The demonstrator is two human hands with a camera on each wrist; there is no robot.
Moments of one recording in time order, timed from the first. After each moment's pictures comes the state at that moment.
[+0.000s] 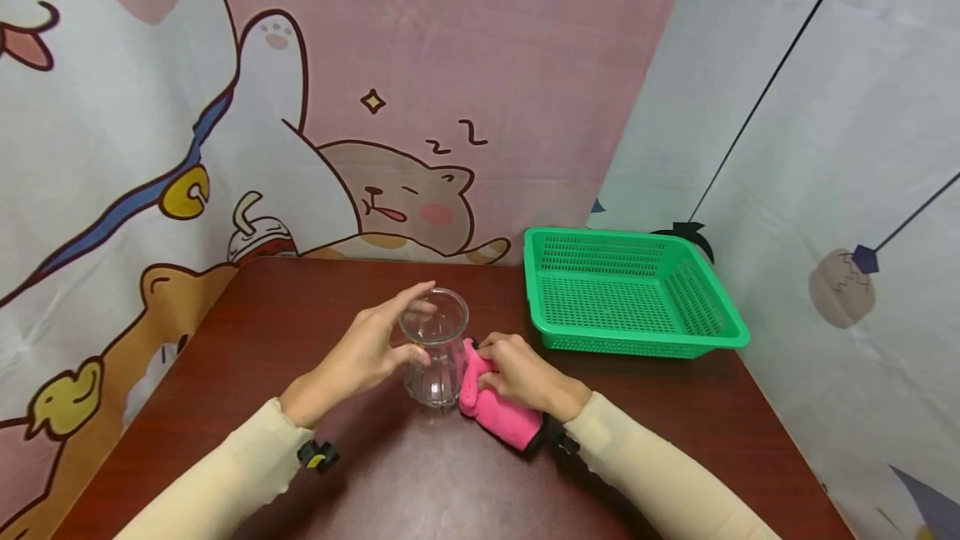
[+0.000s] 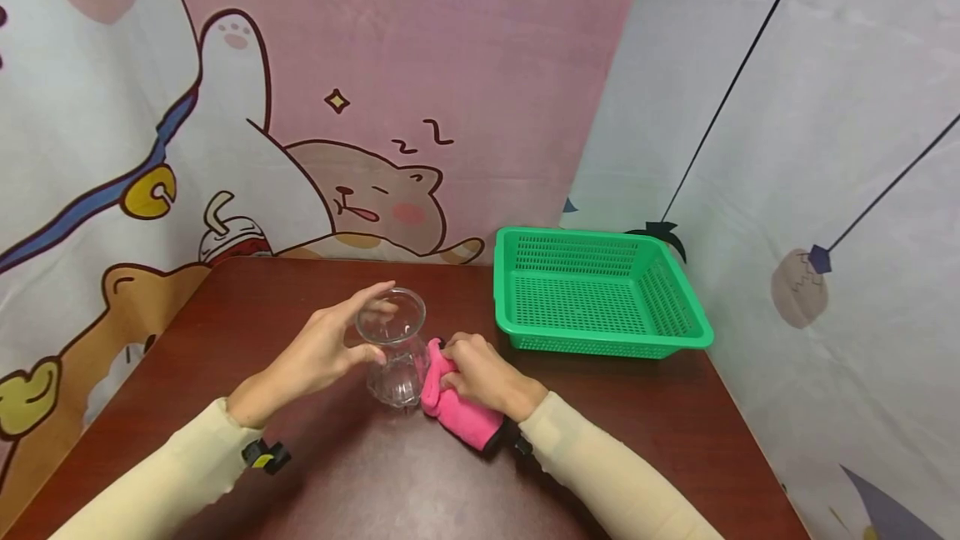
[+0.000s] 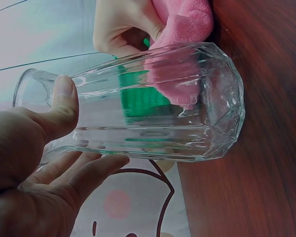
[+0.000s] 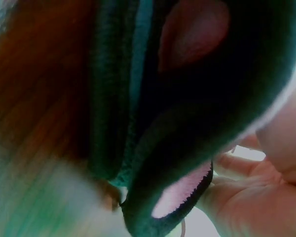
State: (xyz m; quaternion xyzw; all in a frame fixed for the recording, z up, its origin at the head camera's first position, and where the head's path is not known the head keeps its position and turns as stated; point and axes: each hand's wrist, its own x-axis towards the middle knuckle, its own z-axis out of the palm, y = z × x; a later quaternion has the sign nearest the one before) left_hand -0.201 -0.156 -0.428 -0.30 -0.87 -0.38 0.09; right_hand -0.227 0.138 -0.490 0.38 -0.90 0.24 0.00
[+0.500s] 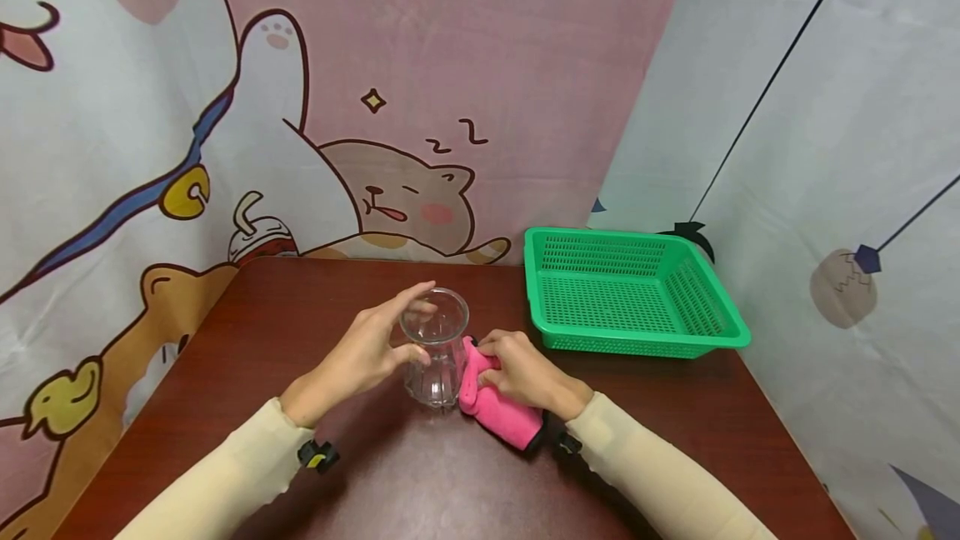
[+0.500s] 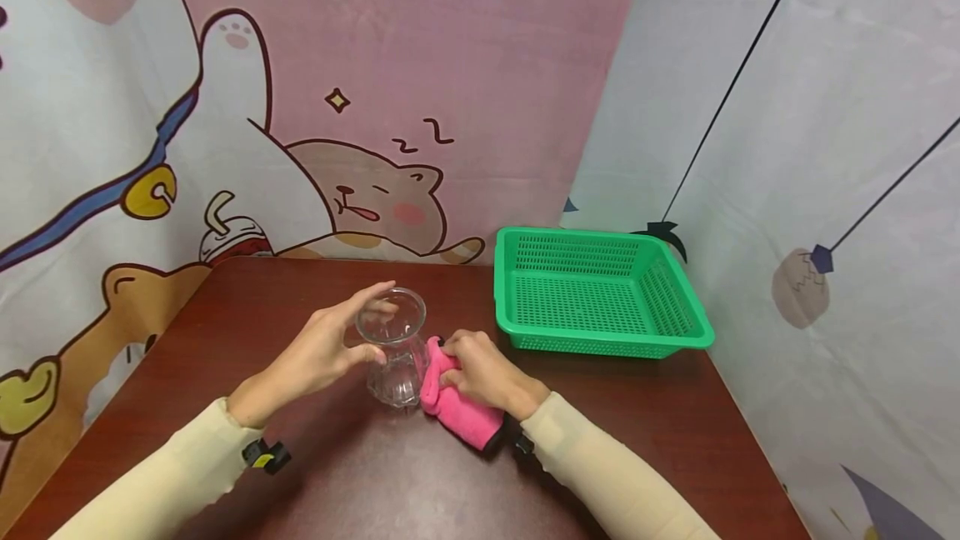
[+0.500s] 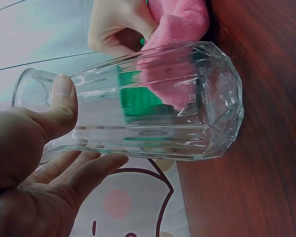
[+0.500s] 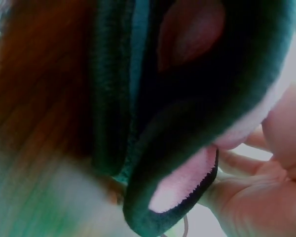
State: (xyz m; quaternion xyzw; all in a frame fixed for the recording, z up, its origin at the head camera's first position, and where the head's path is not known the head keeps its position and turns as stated) left_hand -0.202 -0.157 -0.430 -0.31 -0.87 -0.38 0.11; right_hand -0.226 0.138 -0.489 0.35 -0.90 0.27 0.00
